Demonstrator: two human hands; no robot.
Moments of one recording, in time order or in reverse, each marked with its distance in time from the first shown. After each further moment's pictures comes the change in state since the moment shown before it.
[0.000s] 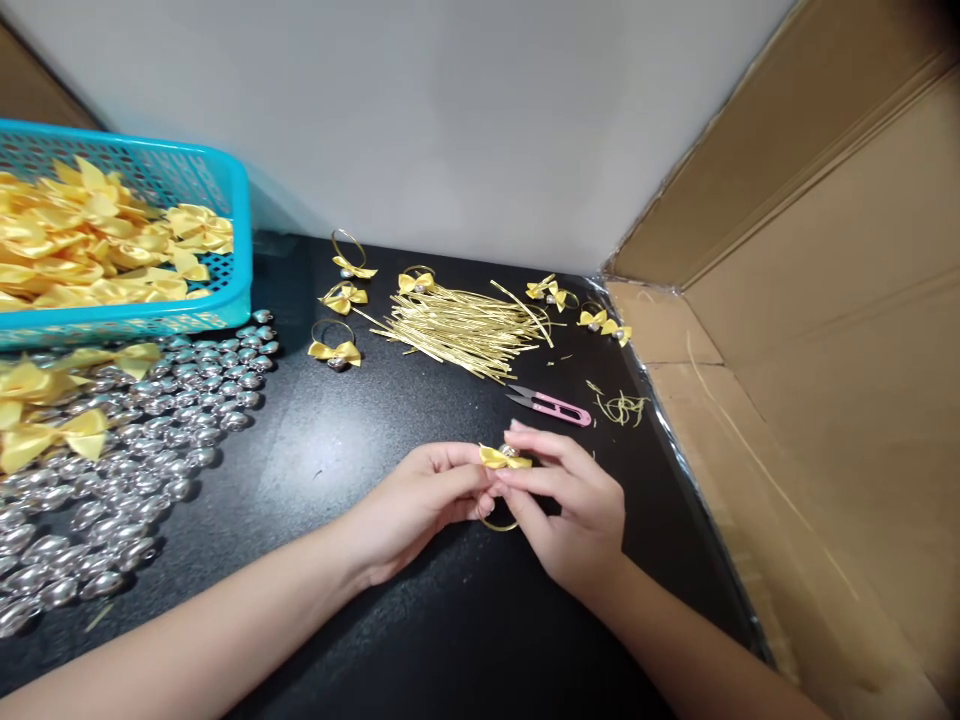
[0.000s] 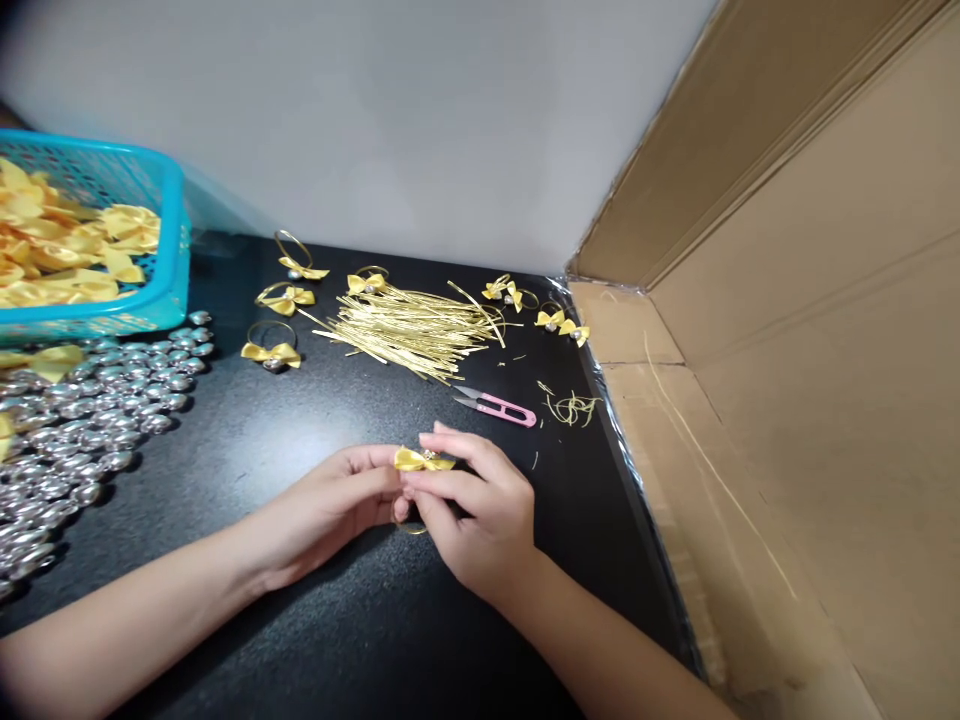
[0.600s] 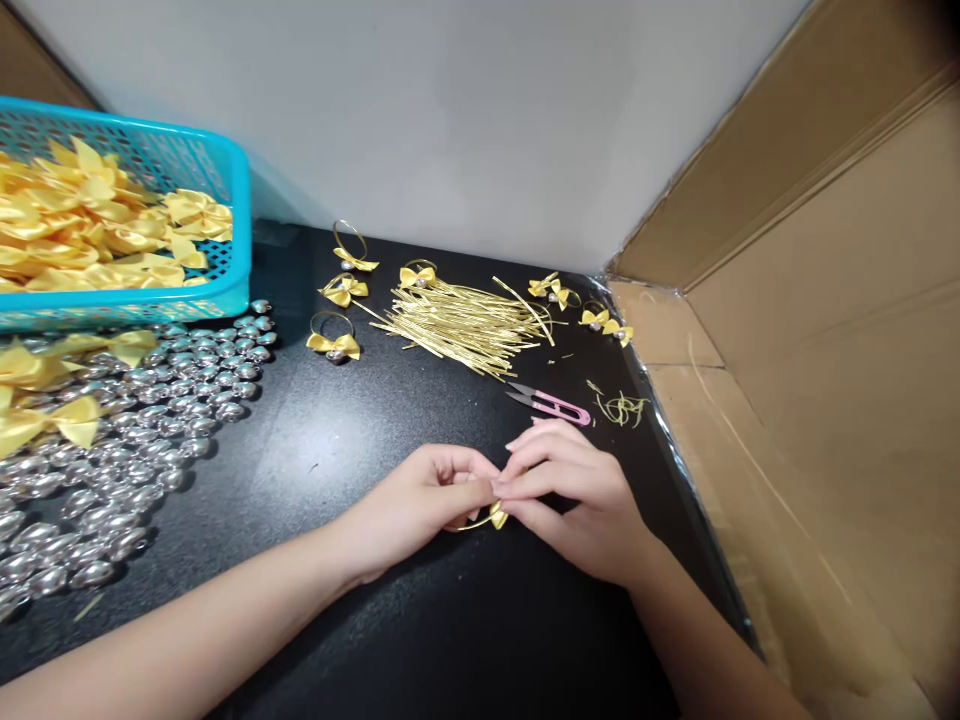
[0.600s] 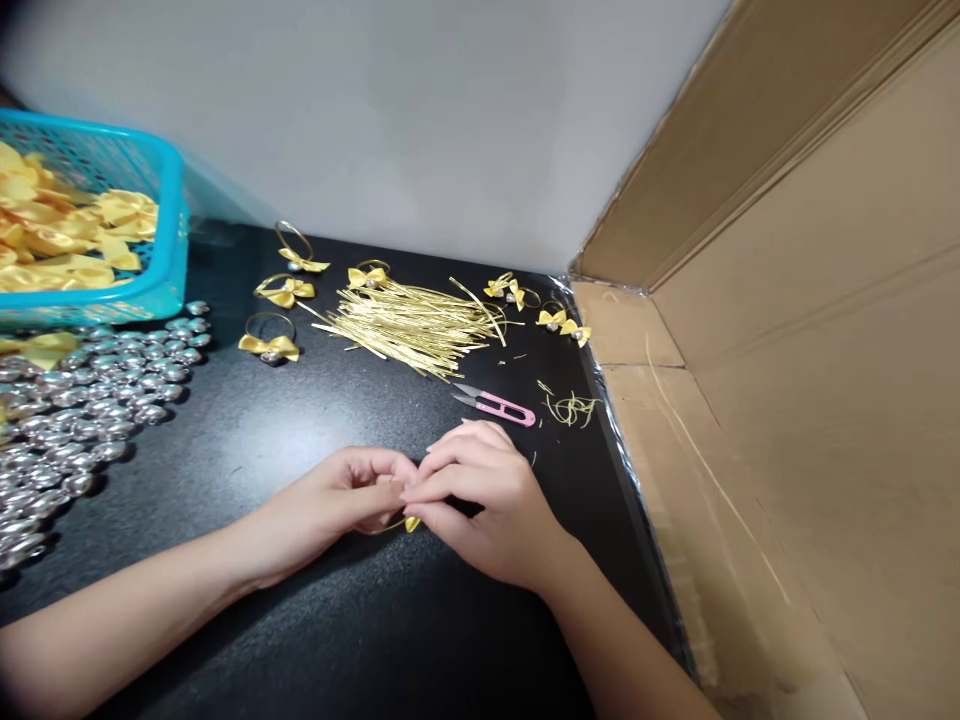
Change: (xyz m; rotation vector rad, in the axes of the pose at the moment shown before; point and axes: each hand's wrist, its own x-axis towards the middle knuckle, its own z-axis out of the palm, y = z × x) left_hand -0.004 0.003 0.002 0.349 -0.013 0.020; right_hand 0.023 0.009 -0.024 0.180 -0.332 -0.074
